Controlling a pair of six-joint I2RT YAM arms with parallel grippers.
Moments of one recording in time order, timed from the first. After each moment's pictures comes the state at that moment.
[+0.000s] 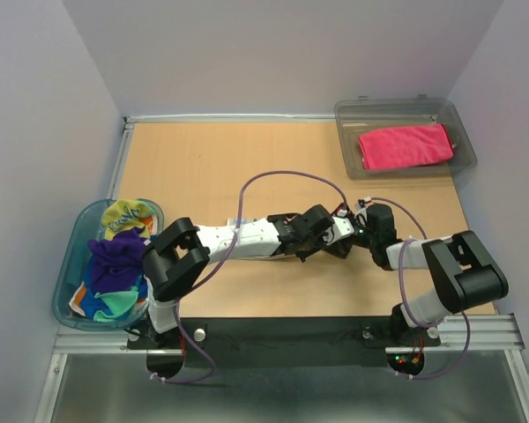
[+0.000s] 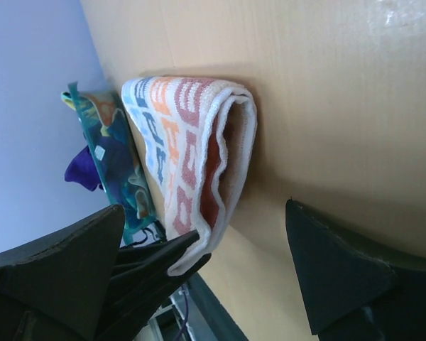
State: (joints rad) left arm -1.11 1.84 1.27 -0.38 -0.09 0.15; right arm 0.26 1.48 0.35 0.55 -0.62 1.10
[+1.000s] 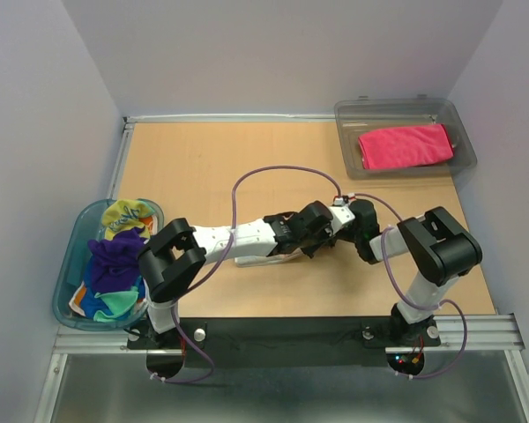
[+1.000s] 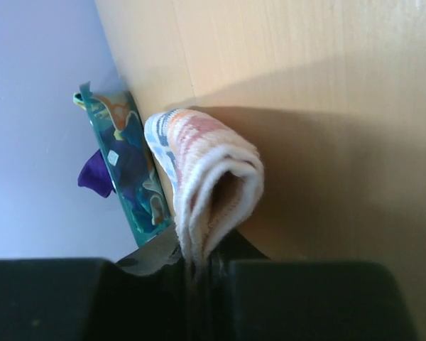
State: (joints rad) left arm -1.10 1.80 1.24 -0.23 -0.07 -0.02; right arm 0.37 1.72 0.44 0.79 -0.58 1.25
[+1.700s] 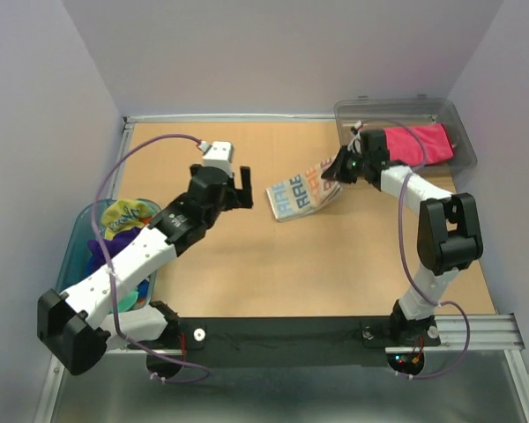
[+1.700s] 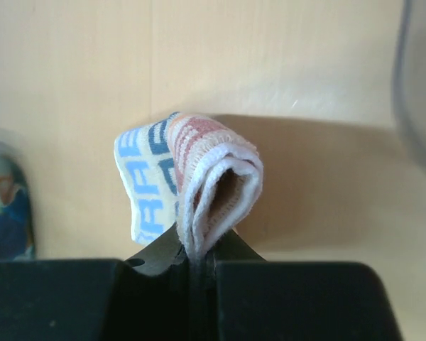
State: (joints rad) left arm -0.76 1.17 0.97 -0.28 -0.33 -0.34; right arm 0.21 1.75 1.11 -0.06 -0.43 0.56
